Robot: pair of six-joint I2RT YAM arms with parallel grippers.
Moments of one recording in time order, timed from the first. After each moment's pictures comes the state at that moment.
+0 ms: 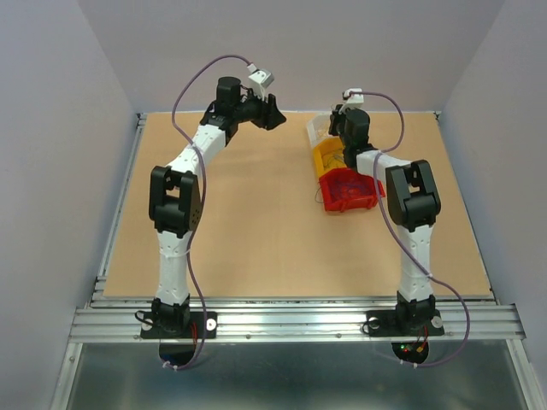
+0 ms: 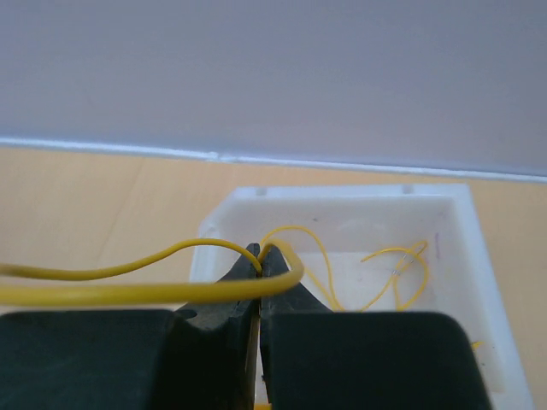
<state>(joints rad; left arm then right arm) -0.32 2.19 1.97 -0.08 0.66 -0.03 0.25 2.23 1.54 0.62 0.03 0.11</state>
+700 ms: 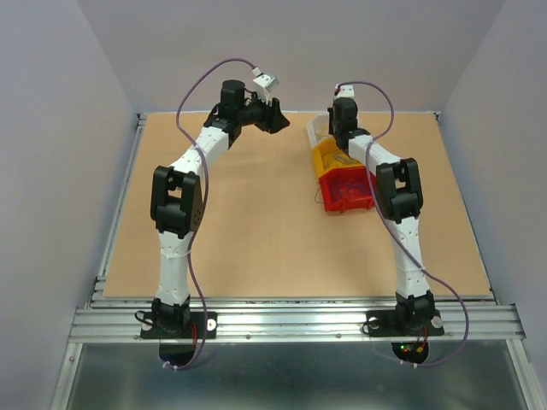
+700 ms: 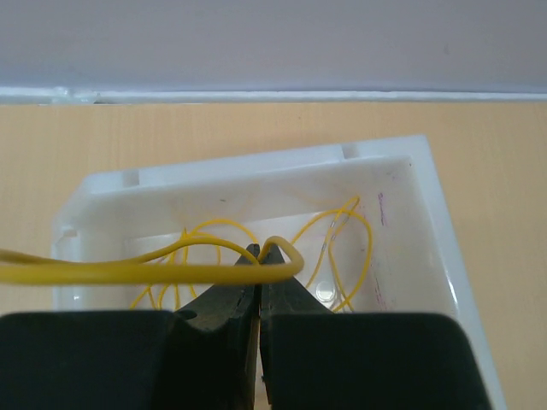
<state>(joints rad) -0.32 2.19 1.94 -0.06 0.66 -0.03 0.26 2.44 1.98 0.09 0.33 0.06</state>
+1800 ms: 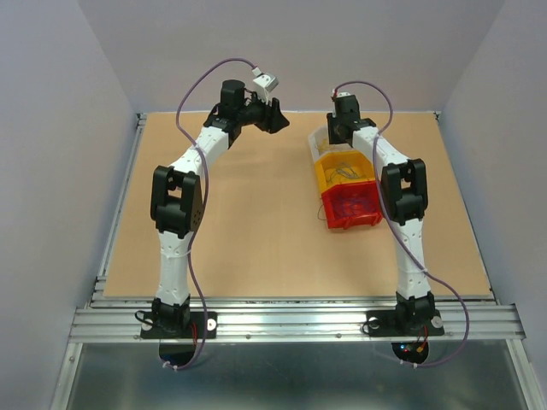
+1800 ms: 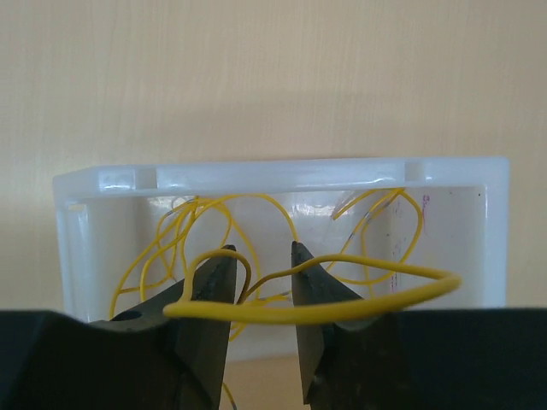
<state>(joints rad) -0.32 2.19 1.94 -0.06 0.66 -0.02 0.26 2.41 2.11 -0.43 0.21 0.05</state>
